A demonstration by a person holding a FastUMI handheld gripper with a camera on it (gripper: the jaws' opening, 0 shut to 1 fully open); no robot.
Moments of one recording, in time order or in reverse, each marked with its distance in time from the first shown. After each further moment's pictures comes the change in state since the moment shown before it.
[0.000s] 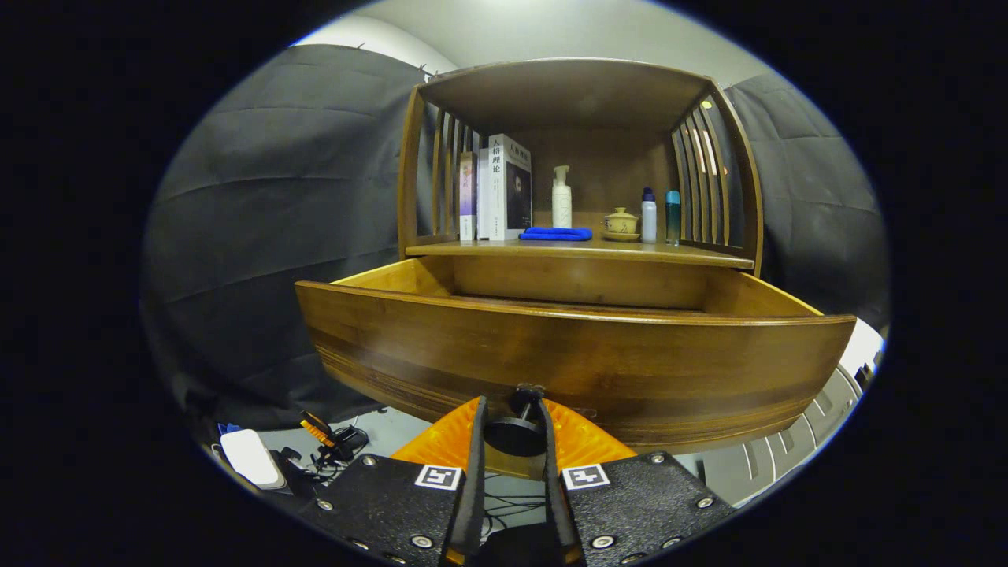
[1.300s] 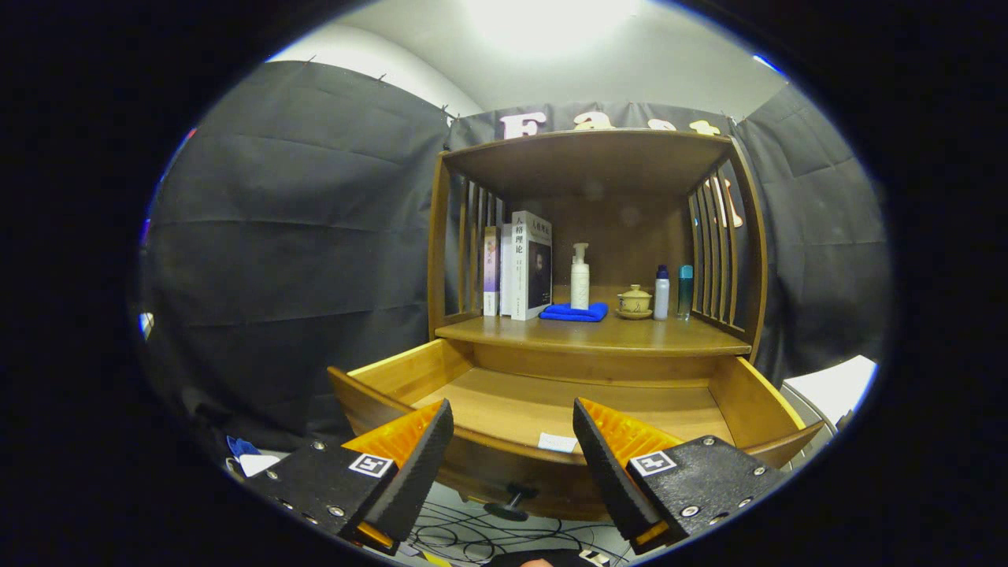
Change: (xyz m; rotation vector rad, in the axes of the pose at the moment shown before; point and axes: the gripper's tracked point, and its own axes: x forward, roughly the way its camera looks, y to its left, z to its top) arm -0.019 0.006 0.117 0.006 -0.157 0.075
